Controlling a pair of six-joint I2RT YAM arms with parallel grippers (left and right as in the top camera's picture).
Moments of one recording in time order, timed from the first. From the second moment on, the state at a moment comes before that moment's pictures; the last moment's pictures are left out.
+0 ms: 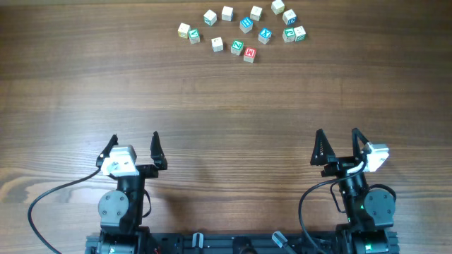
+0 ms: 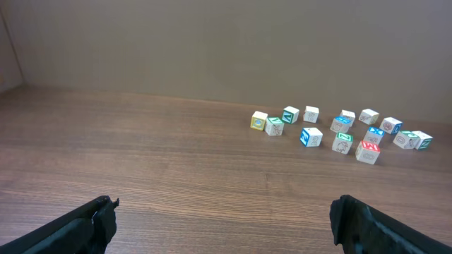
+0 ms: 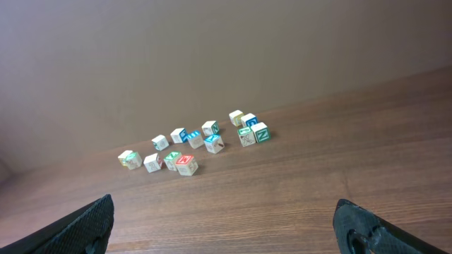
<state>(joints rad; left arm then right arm) -0.08 0.01 0.01 -0.07 -0.11 -0.11 0.08 0.02 0.01 0.00 -0.06 0.32</state>
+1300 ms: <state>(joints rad) -0.08 0.17 0.40 -0.14 0.10 -0.11 0.08 0.02 0.01 0.00 -0.06 0.32</state>
